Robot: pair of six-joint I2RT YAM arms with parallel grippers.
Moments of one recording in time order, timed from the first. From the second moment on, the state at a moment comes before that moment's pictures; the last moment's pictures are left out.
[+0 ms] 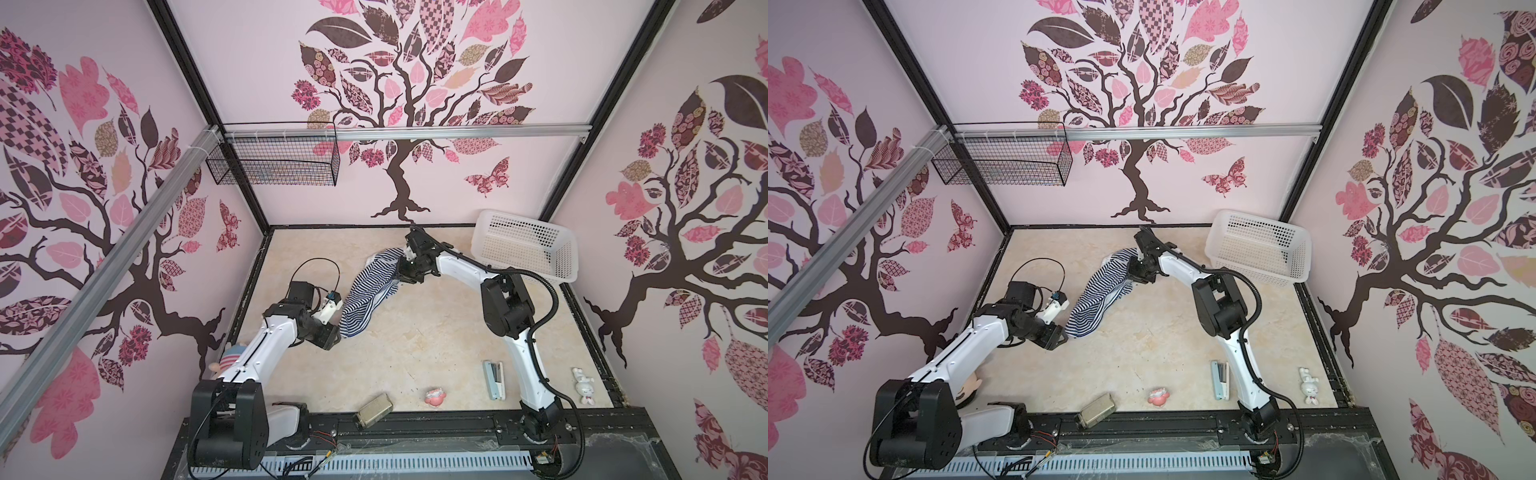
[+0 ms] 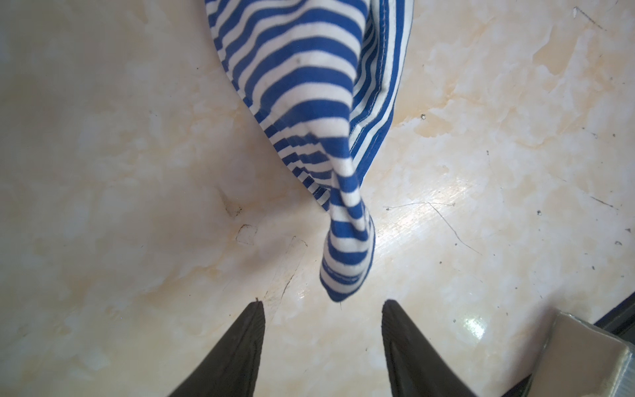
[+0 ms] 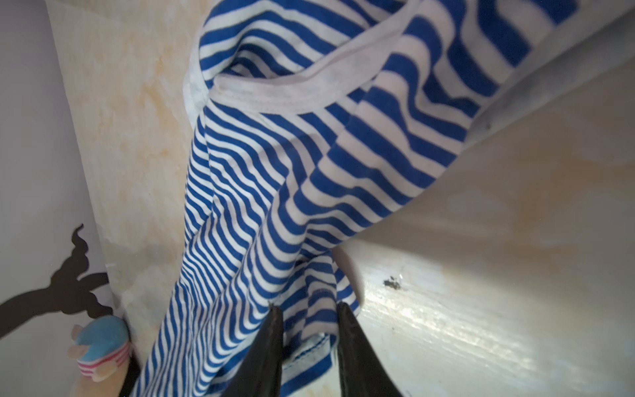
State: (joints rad) left arm -0.07 1.24 0.76 -0.80 0.28 0.42; right arm 0.54 2.33 1.91 -0.58 -0.35 0.71
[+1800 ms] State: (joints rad) left arm -0.85 1.57 1.00 -0.76 0.27 0.38; right arm 0.50 1.24 0.84 -0.58 -0.12 0.82
